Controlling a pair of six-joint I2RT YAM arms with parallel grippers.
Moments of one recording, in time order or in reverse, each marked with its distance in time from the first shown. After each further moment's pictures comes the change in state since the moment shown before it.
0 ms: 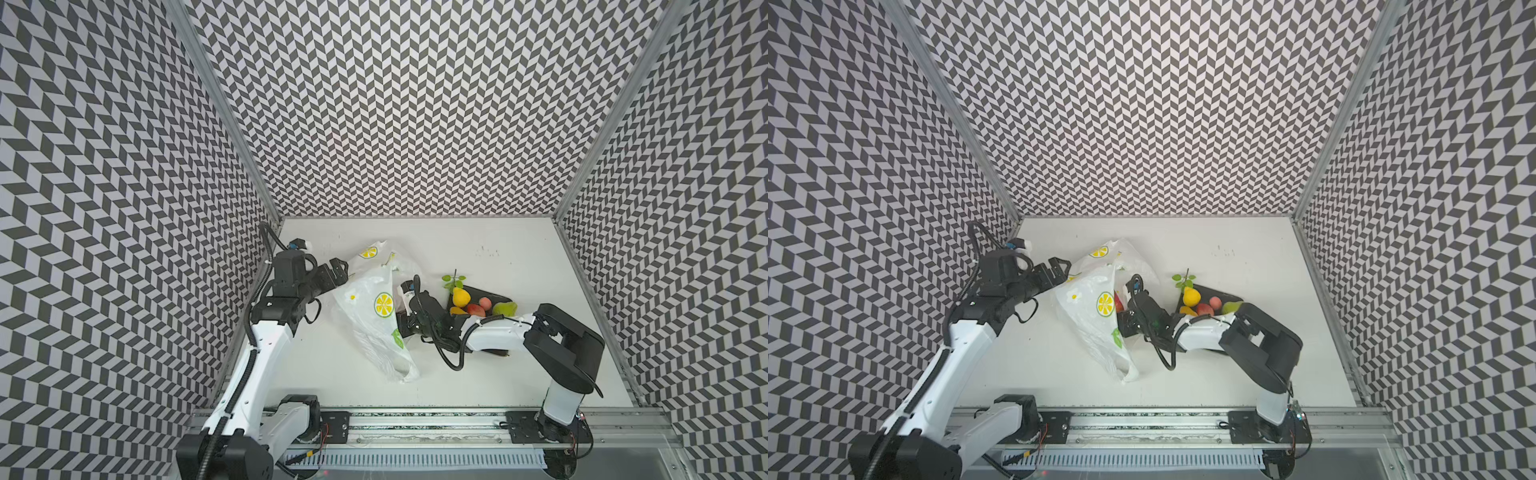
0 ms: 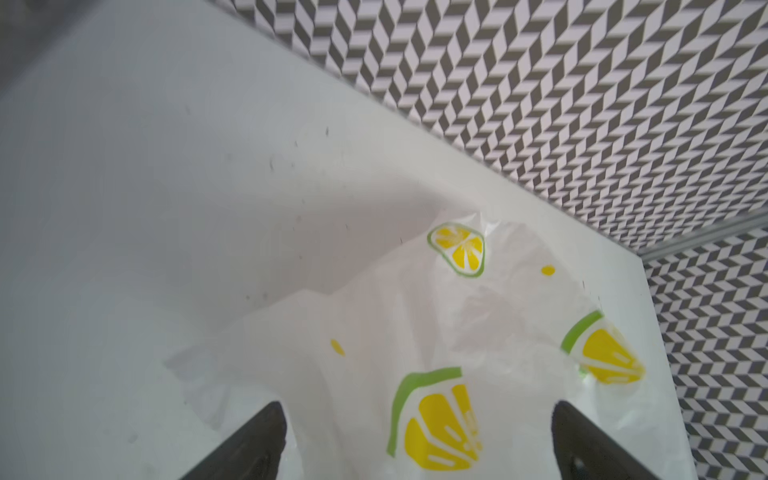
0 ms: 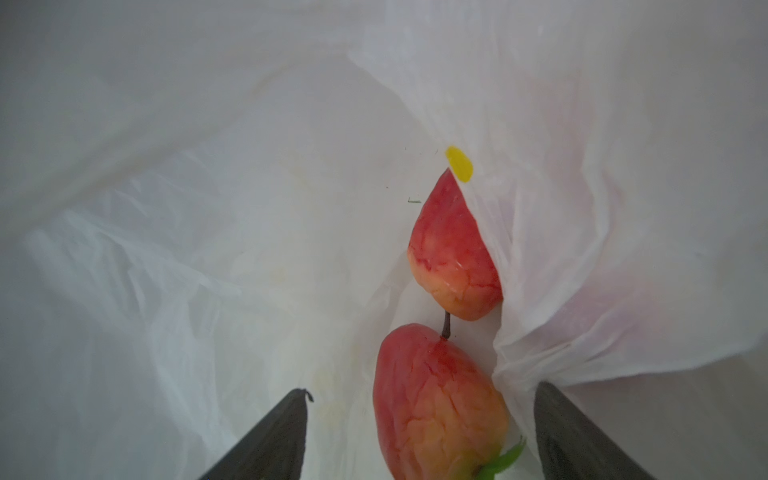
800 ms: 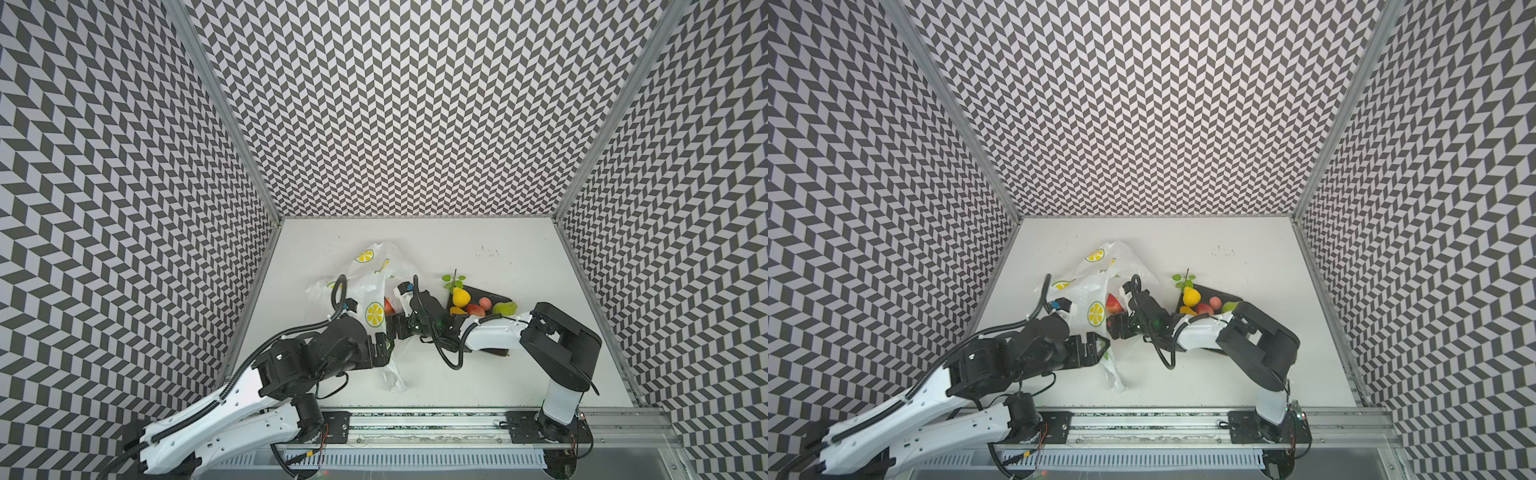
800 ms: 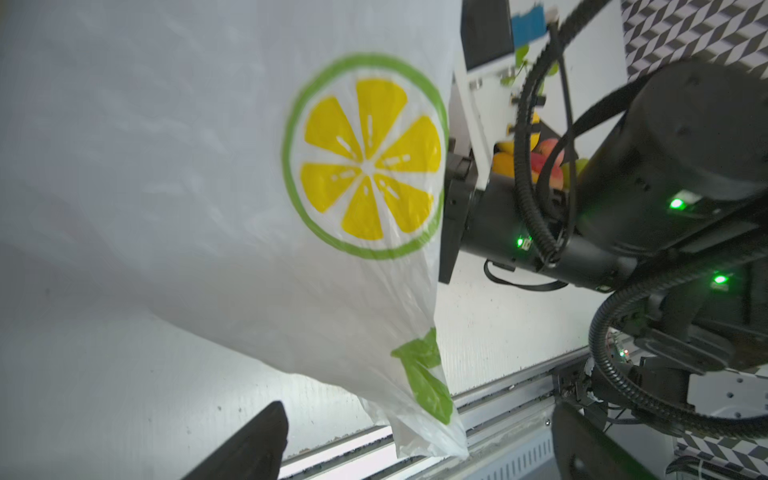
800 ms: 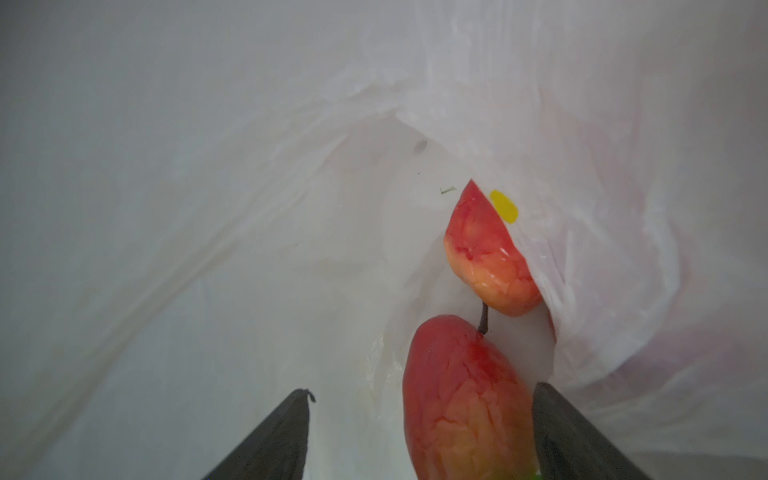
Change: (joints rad) left arm -1.030 -0.233 -0.098 -0.460 -0.353 -0.579; right arm -0.011 0.021 -0.003 0.037 -0.099 -0.002
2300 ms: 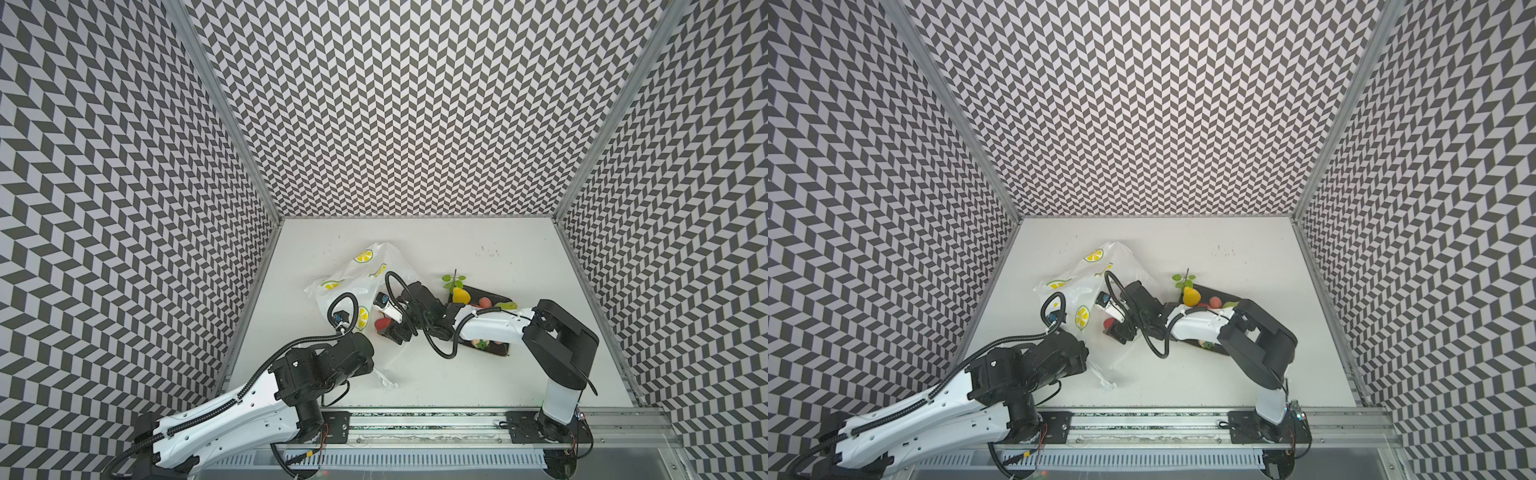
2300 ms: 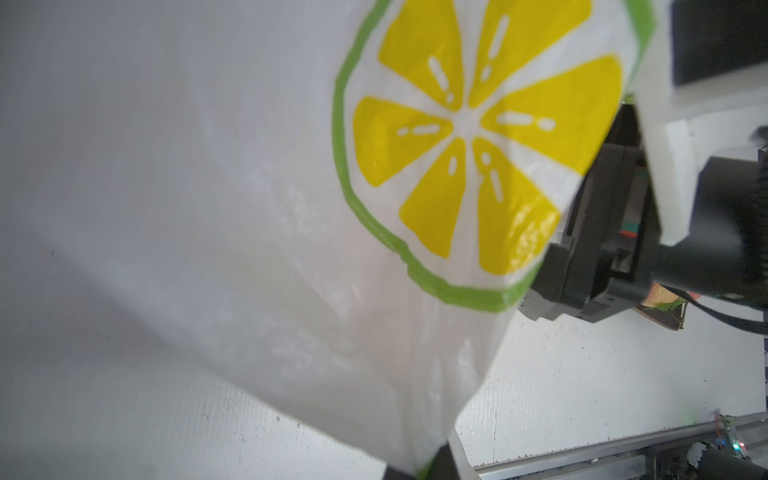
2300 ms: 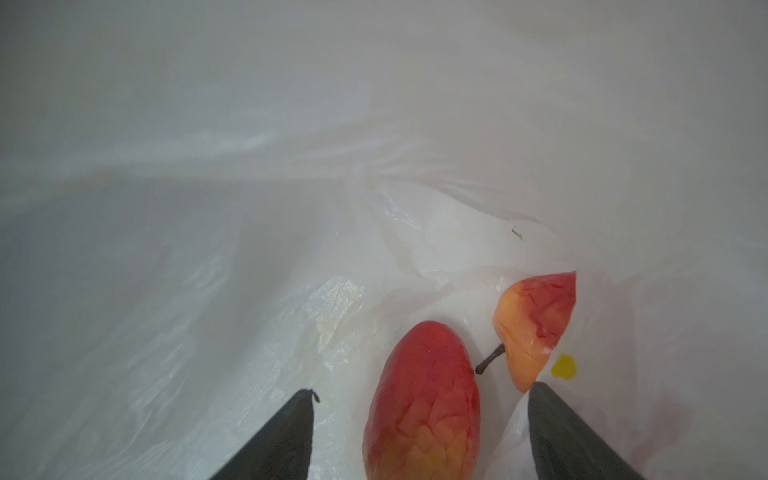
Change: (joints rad) left arm -0.006 -0.082 -0.196 0.022 -0.166 -0.105; right arm -0.005 0.029 0.165 -0.242 -0.101 -0.853
